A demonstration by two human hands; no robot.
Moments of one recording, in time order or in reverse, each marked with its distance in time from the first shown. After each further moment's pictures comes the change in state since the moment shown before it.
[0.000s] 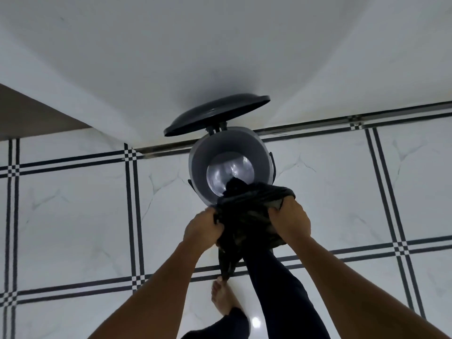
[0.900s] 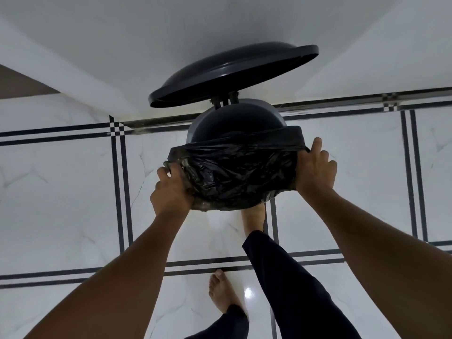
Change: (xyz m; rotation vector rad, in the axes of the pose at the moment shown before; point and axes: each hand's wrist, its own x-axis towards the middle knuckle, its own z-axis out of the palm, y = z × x) left_hand 0.105 -0.065 -0.017 0.233 0.510 -0.093; right_hand 0.137 -0.014 0.029 -0.652 0.152 -0.158
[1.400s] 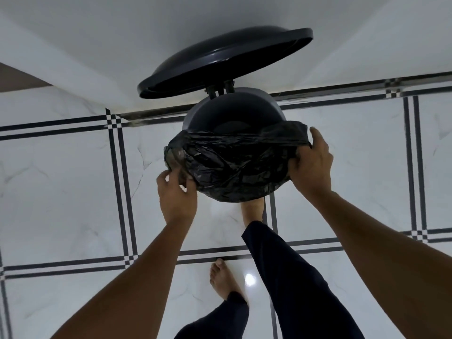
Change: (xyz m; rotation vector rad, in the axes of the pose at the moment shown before) left_hand -0.031 0.012 0.022 -0.560 0.135 -0.152; right_hand -0.011 0.016 0.020 0.500 0.214 -0.107
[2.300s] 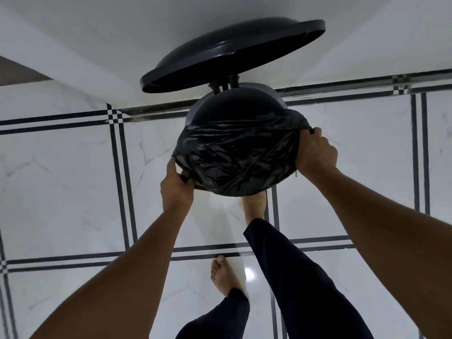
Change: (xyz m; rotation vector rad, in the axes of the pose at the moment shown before) left_hand 0.023 0.002 -0.005 -0.058 -0.181 -0.149; right_hand 0.038 -0.013 -0.005 -0.346 -0.253 0.092
